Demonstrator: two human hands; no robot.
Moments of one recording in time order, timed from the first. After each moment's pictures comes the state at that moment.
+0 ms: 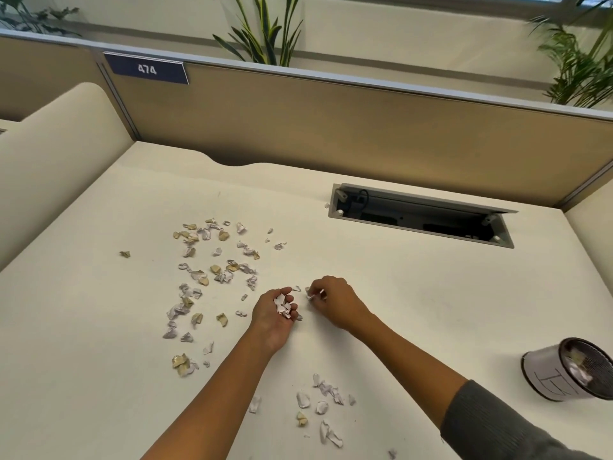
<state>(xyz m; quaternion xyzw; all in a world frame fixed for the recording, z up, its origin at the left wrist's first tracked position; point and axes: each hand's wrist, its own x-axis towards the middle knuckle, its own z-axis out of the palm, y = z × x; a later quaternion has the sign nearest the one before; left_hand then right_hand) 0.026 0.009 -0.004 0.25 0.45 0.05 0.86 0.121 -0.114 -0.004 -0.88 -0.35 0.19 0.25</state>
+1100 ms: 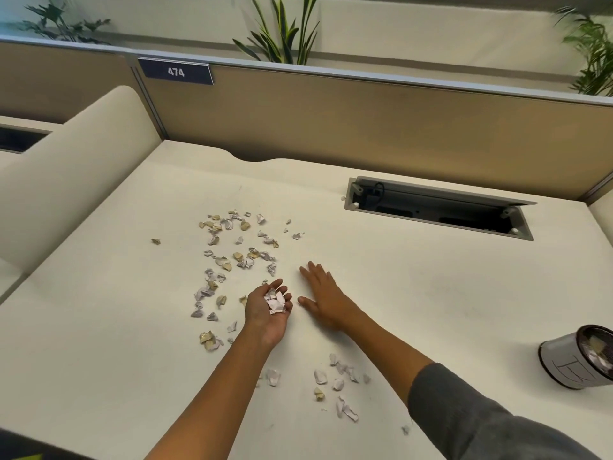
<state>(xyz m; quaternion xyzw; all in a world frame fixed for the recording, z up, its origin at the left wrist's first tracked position) -0.020 0.026 0.000 0.18 0.44 0.13 0.87 0.090 -0.090 -0.057 -0.85 -0.45 0.21 0.21</state>
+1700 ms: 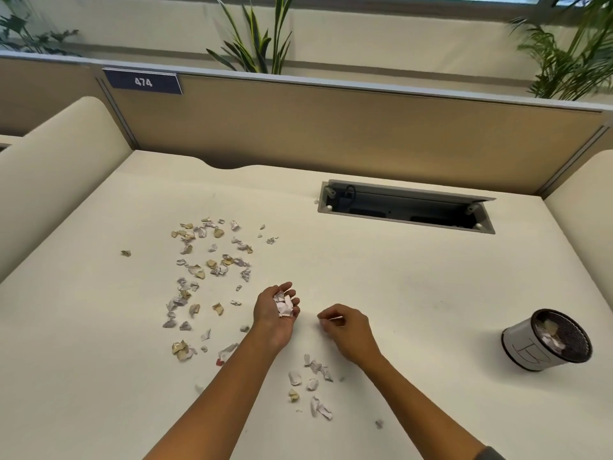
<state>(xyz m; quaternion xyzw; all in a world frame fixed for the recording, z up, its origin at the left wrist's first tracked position) 0.009 -0.032 0.015 0.24 0.44 0.08 0.86 0.051 -0.192 -0.030 -0.83 -0.15 0.21 0.49</state>
